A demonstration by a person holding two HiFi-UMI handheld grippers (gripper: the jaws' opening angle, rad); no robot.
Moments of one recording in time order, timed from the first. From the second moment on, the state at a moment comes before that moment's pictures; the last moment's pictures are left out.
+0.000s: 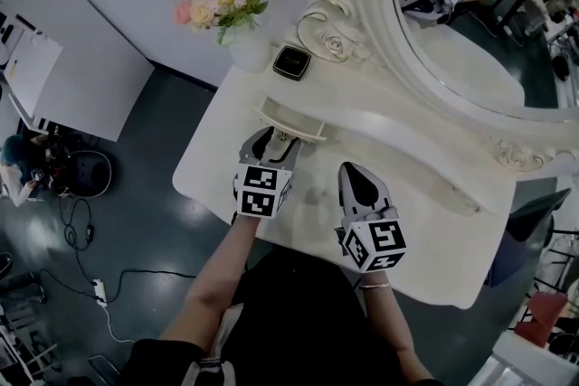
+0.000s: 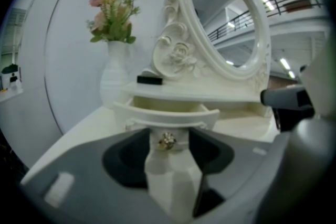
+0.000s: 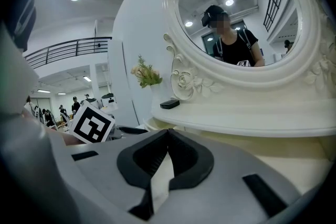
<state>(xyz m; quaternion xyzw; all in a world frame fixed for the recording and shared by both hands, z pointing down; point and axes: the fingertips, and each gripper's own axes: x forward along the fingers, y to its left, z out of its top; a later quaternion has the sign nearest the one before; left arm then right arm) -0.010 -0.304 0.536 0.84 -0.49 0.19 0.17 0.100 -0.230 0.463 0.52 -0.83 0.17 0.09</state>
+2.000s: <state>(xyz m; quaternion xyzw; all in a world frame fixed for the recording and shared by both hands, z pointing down) 0.013 -0.349 0.536 0.83 -0.49 0.19 0.17 0.118 -0.230 0.466 0.53 -0.82 0.18 0.09</state>
